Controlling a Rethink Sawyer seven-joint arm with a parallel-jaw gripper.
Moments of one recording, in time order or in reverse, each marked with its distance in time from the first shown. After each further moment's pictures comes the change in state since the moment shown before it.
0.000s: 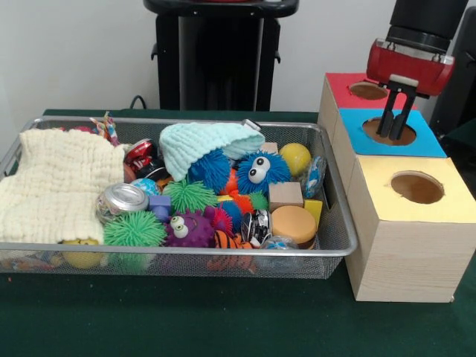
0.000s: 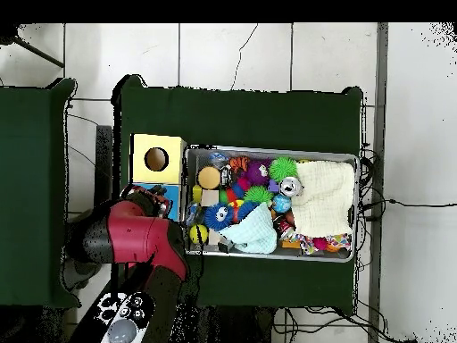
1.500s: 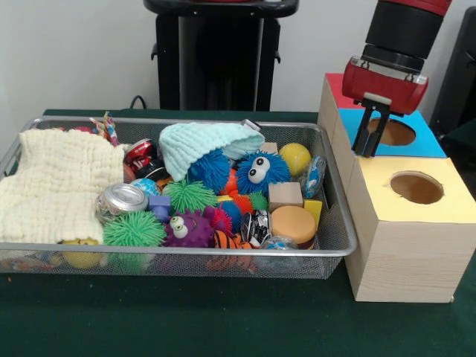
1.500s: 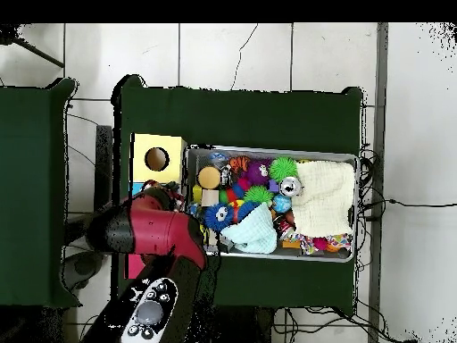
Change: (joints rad) arm -0.077 0.028 0.028 0.005 0.002 -0.038 0.000
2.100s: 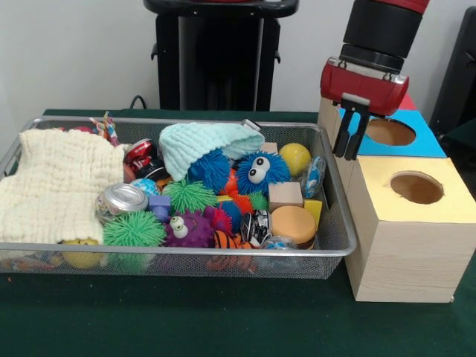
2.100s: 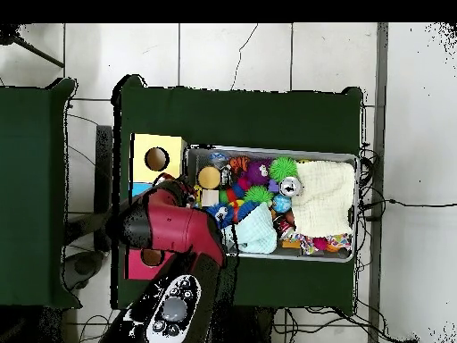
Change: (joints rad) arm -0.061 -0.030 0.020 0.013 0.000 -0.037 0.000
